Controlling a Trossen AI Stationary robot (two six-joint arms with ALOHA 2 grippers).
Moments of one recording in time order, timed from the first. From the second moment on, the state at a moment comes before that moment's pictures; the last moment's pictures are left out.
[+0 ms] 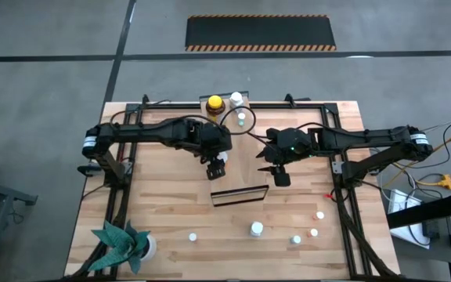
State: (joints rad) left arm 0.03 1.71 1.74 -1.08 -0.12 -0.19; right arm -0.02 1.26 1.08 -0.54 -0.06 -0.18
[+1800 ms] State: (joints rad) left arm -0.42 1.55 1.53 -0.52 -0.35 -0.02; right arm 0.64 1.64 1.14 -0.25 0.08 0.42
